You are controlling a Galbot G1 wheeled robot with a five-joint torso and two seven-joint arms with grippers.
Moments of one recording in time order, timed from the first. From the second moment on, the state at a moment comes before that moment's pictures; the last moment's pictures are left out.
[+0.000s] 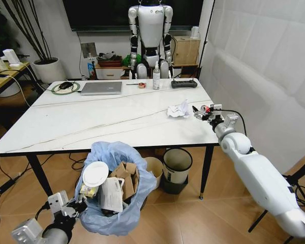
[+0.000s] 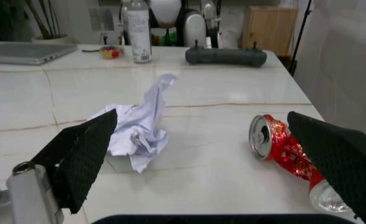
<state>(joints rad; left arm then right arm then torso) 1.99 -1.33 -0.71 -2.50 -0.84 0.36 -0.32 -0.56 1.04 0.14 1.29 0.62 -0.19 -0.08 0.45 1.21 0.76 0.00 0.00</state>
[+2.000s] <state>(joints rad) 1.95 -1.32 -0.74 -2.50 -0.87 0.35 -0.32 -0.32 1.10 0.14 0.74 0.52 -0.12 -0.30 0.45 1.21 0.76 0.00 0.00</state>
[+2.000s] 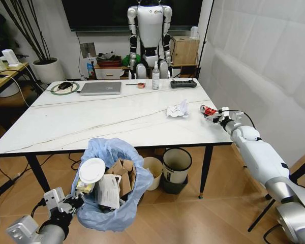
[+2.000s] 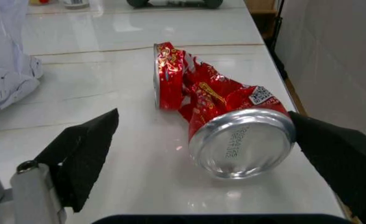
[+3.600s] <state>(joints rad) 1.94 -1.31 -0.72 -2.48 -0.87 0.36 -0.33 -0.42 0.98 0.13 1.11 0.69 -0.19 -0.29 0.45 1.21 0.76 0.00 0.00</state>
